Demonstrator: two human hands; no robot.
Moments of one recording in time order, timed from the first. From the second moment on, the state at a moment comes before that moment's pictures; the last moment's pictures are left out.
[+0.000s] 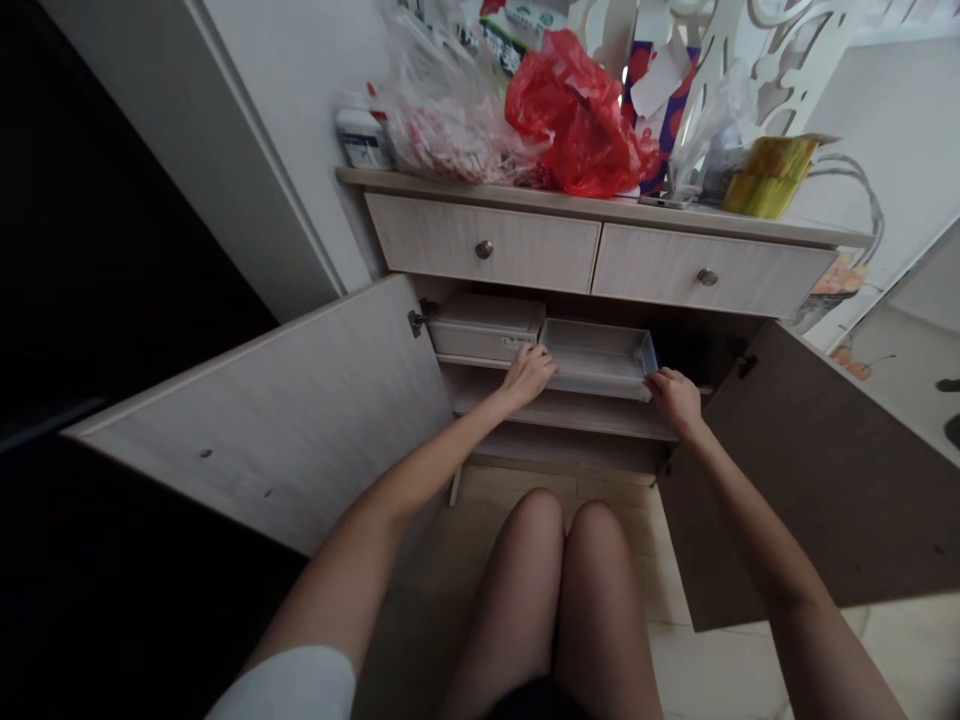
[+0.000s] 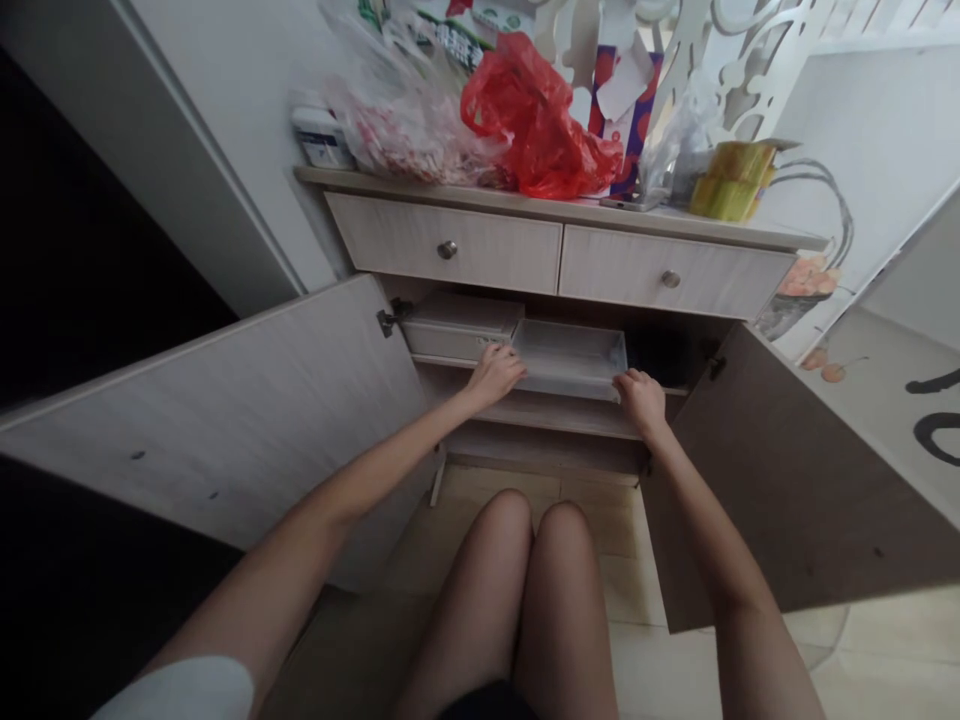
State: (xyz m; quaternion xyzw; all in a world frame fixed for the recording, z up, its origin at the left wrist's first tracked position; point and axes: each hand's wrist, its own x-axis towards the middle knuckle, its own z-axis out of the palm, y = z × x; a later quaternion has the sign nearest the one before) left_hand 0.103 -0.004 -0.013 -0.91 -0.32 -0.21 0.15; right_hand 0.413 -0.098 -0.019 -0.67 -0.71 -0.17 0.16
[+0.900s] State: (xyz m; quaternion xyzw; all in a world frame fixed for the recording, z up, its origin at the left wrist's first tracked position) left_hand 0.017 -0.230 -0.139 -0.89 -0.34 -0.30 -0.01; right_hand 0.356 -0.314 -0.120 -0.61 -0.77 -0.12 0.13
